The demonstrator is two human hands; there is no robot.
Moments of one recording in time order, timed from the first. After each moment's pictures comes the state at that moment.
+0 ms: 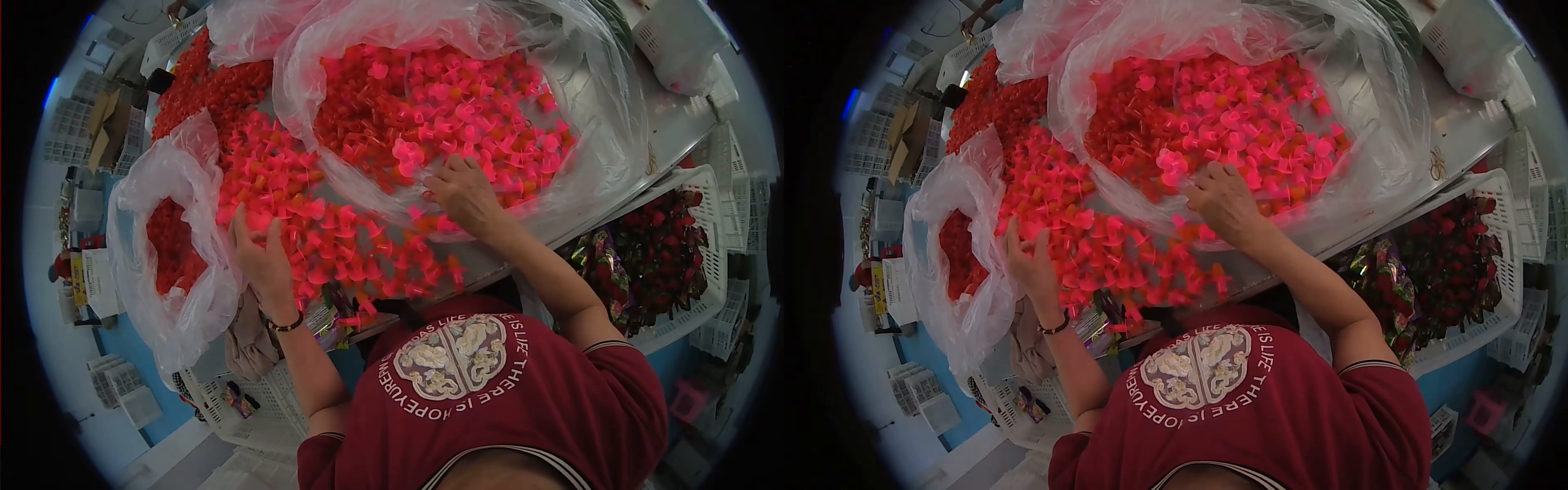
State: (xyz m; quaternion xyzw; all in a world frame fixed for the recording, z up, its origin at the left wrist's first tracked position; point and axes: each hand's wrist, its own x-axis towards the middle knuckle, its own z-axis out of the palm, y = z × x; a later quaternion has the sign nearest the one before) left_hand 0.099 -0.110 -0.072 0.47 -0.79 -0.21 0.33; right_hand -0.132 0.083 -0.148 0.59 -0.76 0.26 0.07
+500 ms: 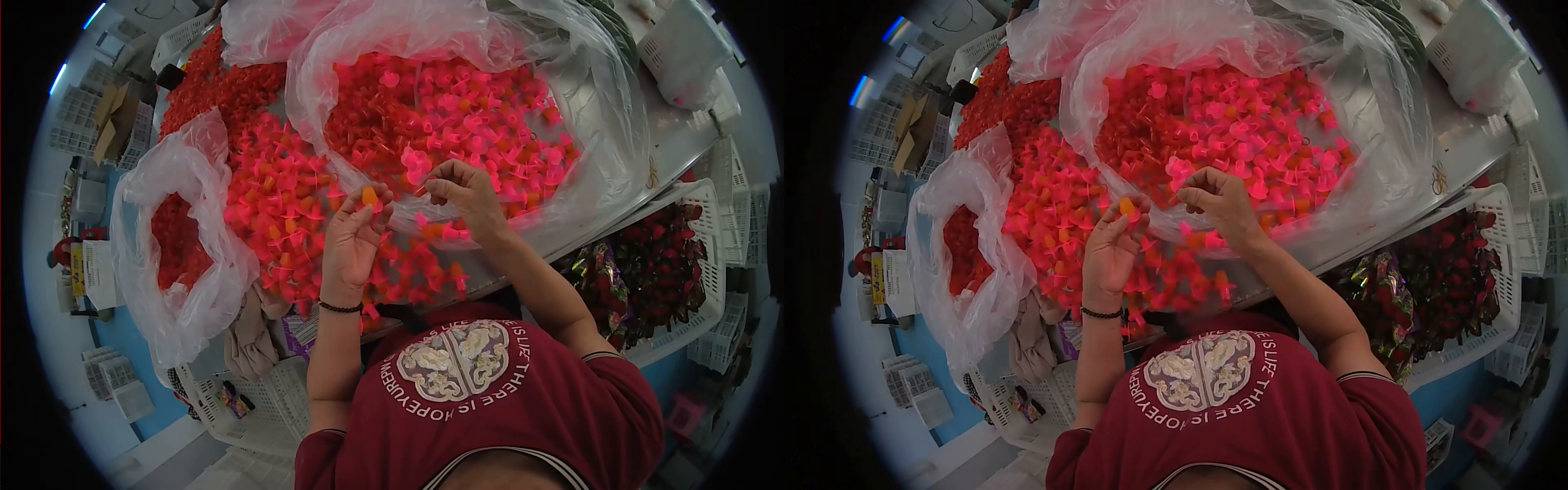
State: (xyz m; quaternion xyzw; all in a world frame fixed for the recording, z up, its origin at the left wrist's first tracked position) left_hand 0.039 -0.059 -0.107 0.22 -0.33 -0.89 0.22; right_hand -0.119 0.071 -0.113 0.23 -0.57 0.69 -0.39
